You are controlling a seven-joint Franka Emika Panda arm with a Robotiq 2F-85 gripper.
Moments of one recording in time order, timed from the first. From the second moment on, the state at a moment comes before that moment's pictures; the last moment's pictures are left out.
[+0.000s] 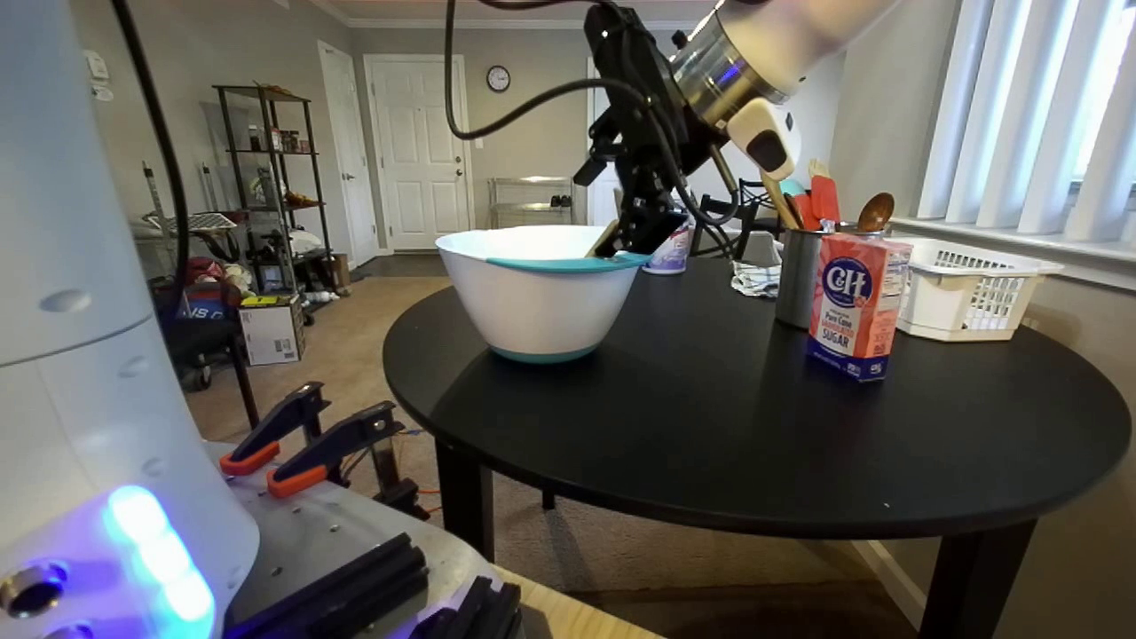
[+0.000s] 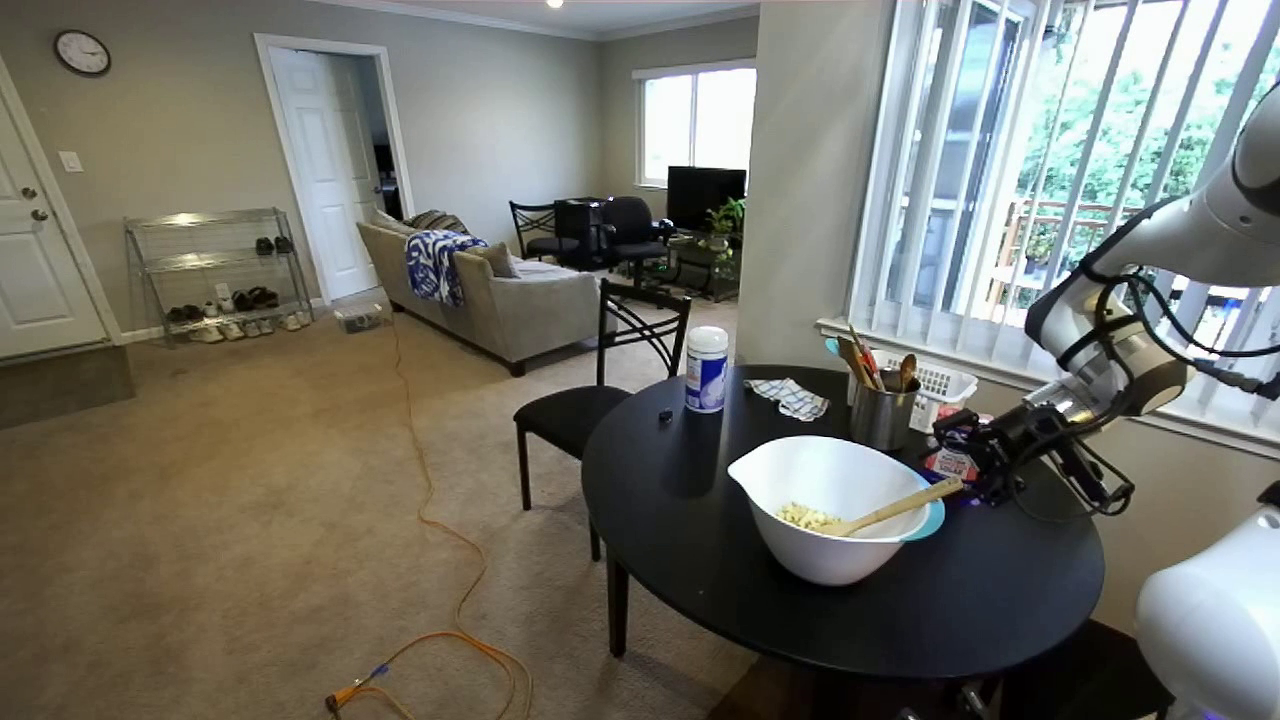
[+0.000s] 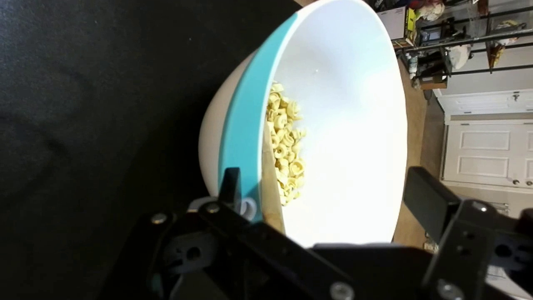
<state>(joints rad) -0.30 0.05 -0.33 -2.48 0.94 1.95 -0.67</state>
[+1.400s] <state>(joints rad) -0.30 0.06 -0.34 -2.48 1.01 1.96 -0.75</state>
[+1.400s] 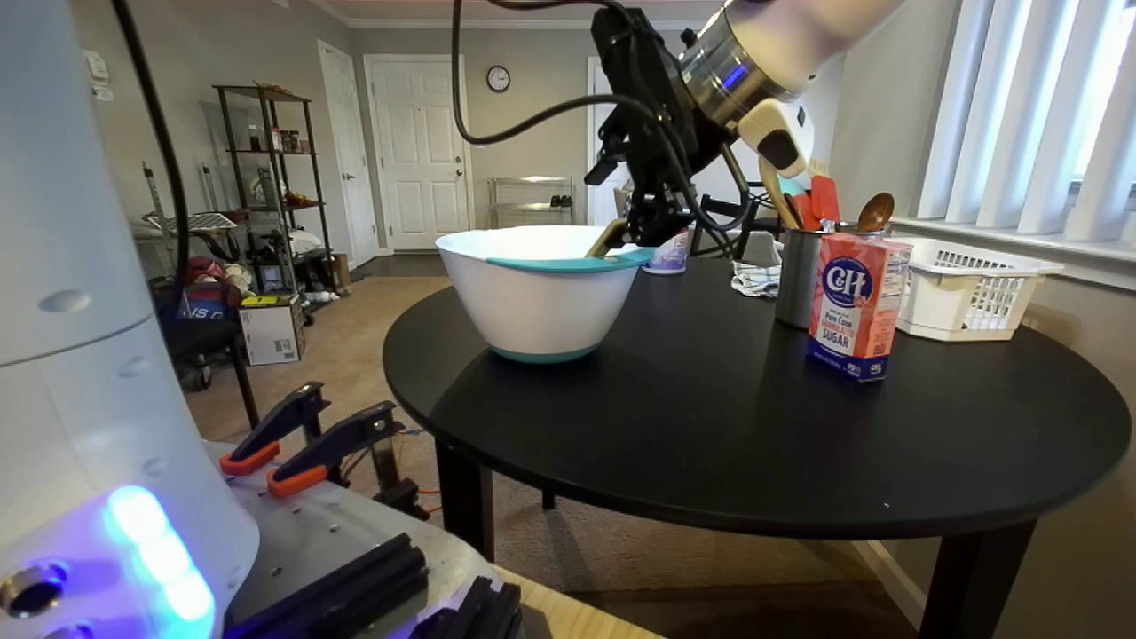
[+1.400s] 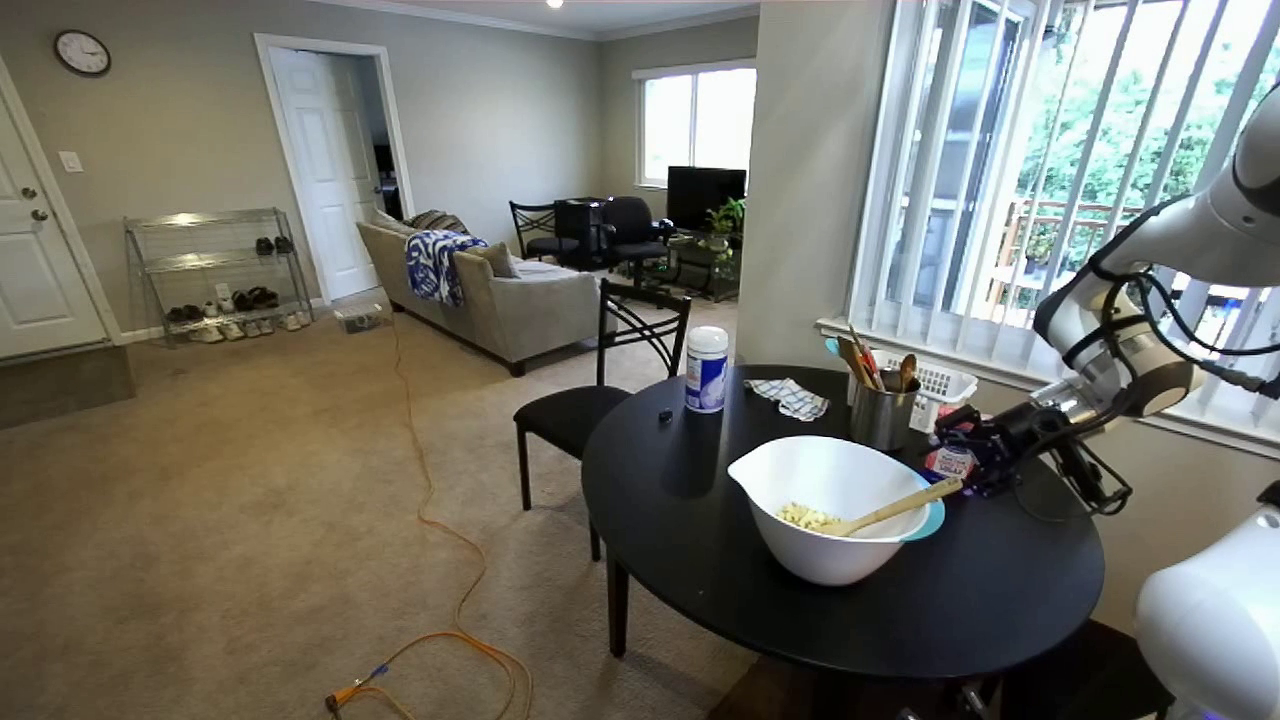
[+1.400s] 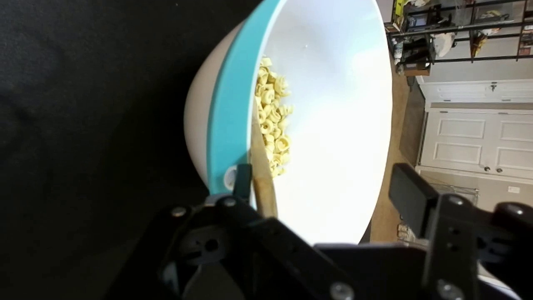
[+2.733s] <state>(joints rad) -0.35 0.06 -0.38 -2.49 1.00 1.96 -0.76</state>
